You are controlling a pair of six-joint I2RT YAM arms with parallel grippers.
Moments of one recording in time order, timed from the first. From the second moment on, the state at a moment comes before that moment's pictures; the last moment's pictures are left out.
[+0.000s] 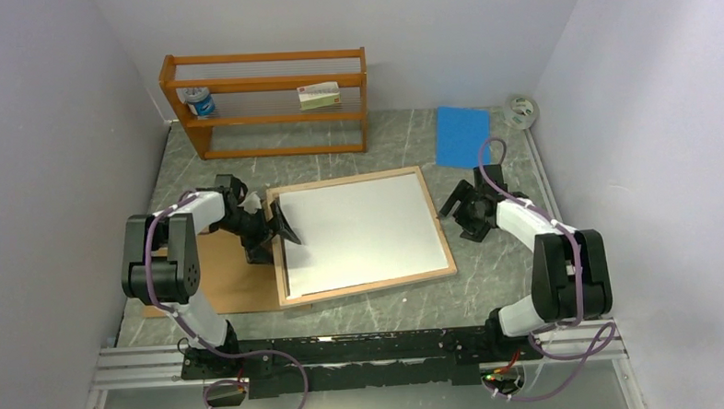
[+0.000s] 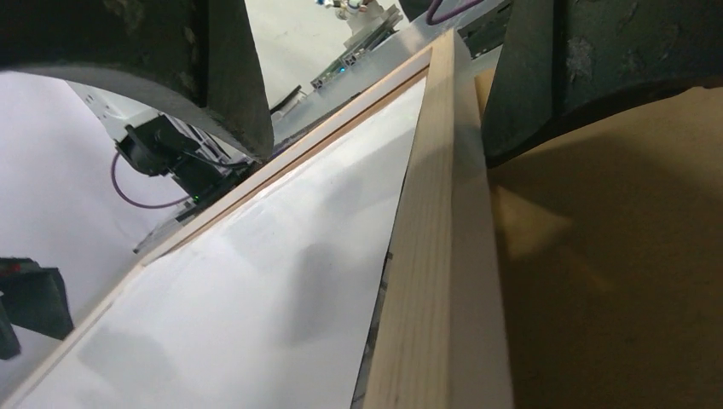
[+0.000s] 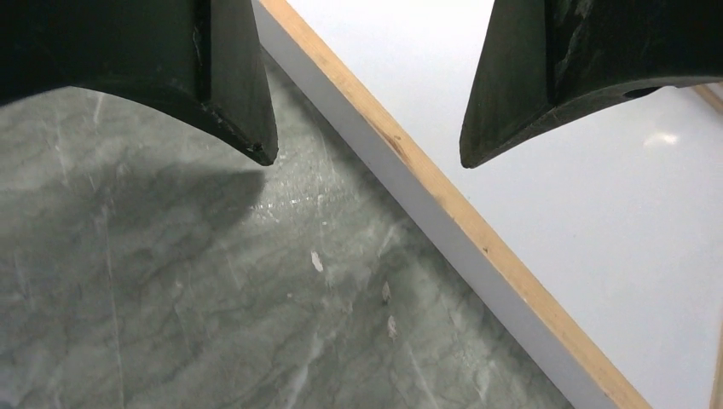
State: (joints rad) left arm -0.03 1.70 0.95 -0.71 0.68 -0.41; right arm 0.05 1.47 0.77 -0.35 -0.10 0.74
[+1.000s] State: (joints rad) left arm -0.11 1.91 1.44 -0.49 0.43 -0.27; right arm 0.46 1.28 0.69 -0.46 -0.45 0.70
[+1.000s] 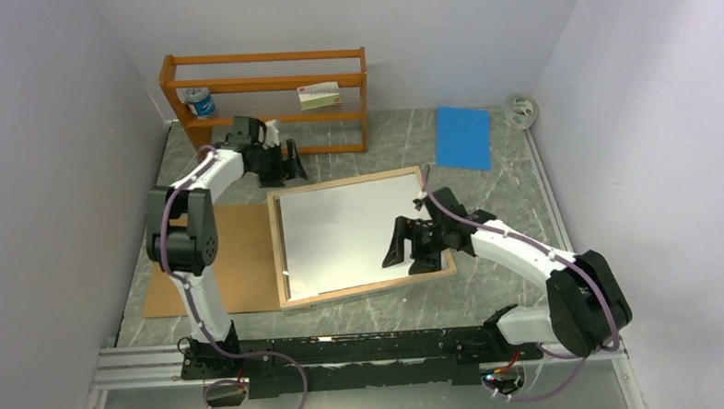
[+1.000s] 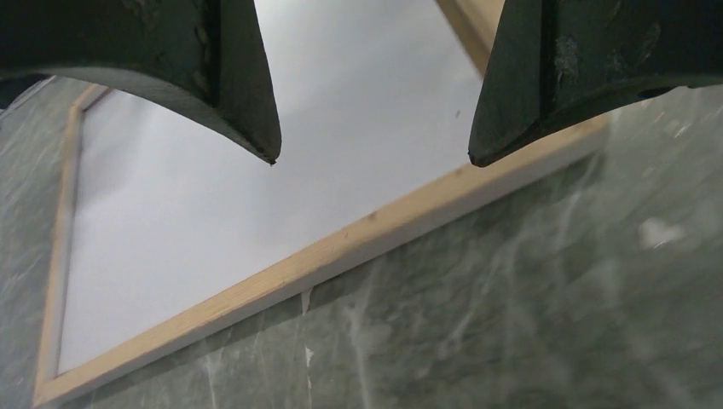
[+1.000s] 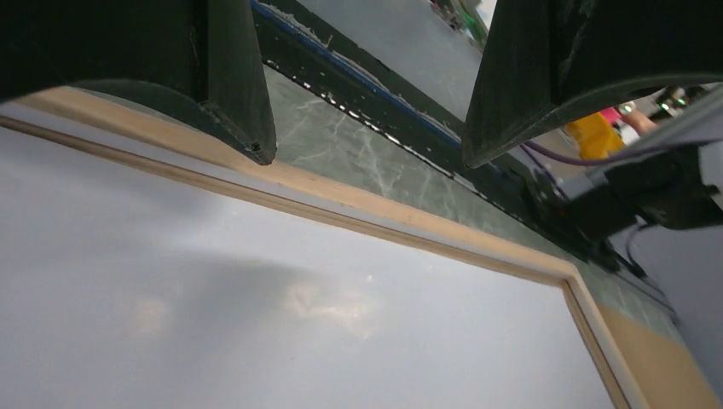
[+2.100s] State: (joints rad) left arm -0.20 2.04 1.37 -0.20 0.44 -0.15; right arm 0.71 1.45 0.74 -0.31 -0.48 0.65
